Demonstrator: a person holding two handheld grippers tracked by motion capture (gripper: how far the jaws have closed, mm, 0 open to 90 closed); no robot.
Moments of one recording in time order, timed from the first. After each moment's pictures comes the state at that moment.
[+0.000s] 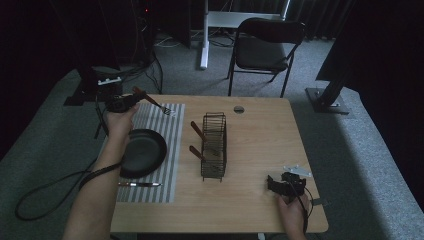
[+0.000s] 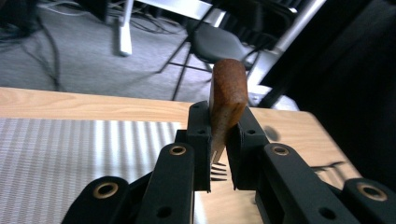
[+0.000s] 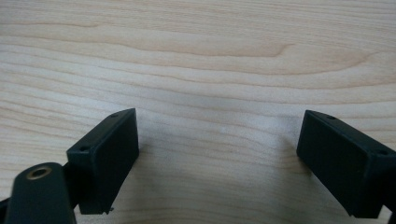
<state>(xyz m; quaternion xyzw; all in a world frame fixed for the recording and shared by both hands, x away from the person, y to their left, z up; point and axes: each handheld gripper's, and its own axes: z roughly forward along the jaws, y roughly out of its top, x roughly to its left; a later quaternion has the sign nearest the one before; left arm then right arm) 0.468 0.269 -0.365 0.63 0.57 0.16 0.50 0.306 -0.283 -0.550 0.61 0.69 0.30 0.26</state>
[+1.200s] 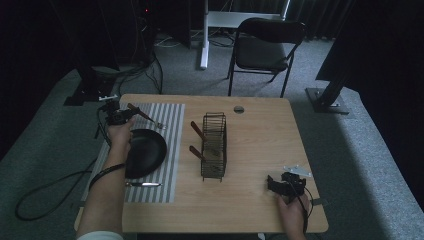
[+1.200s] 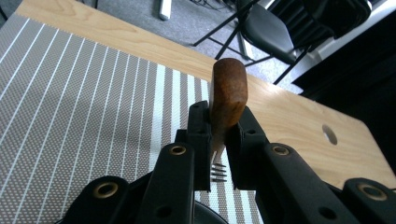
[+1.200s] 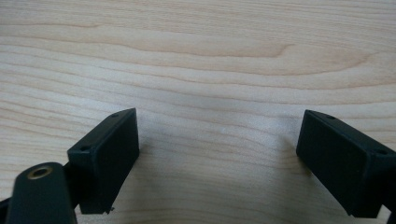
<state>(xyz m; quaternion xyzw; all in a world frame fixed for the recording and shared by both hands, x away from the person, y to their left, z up) 0.492 0.306 -0.453 0.56 0.67 0.12 0.47 0.306 -0.283 -0.550 0.61 0.69 0.30 0.26</state>
